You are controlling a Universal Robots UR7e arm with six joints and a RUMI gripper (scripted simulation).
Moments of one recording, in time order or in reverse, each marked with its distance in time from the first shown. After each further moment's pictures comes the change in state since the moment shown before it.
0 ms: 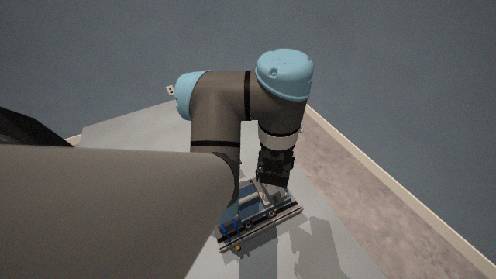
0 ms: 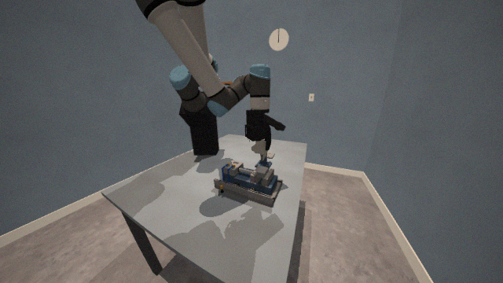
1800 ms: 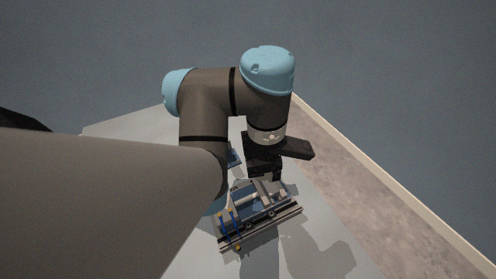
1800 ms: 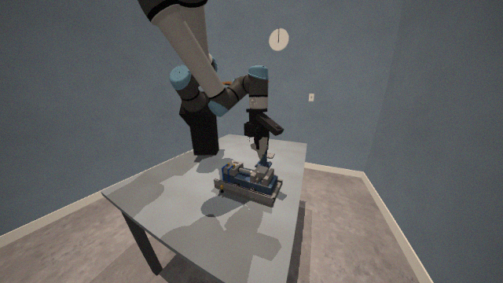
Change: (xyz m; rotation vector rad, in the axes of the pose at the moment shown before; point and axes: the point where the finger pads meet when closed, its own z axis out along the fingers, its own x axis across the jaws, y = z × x) arm -0.008 0.003 -0.001 0.003 0.002 1.144
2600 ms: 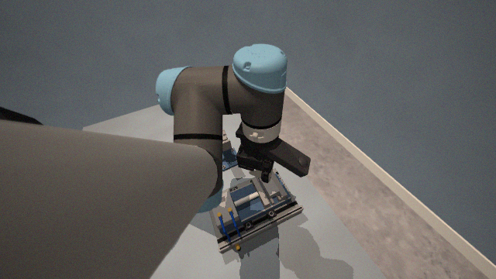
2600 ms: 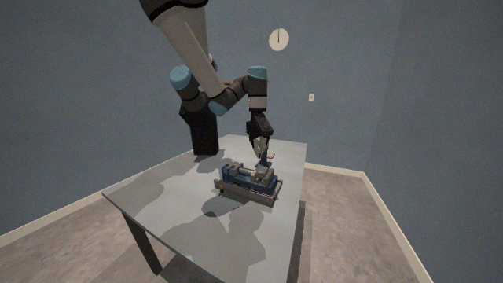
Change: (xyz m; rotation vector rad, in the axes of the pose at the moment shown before) arm 0.001 0.011 -0.001 0.000 0.000 0.502
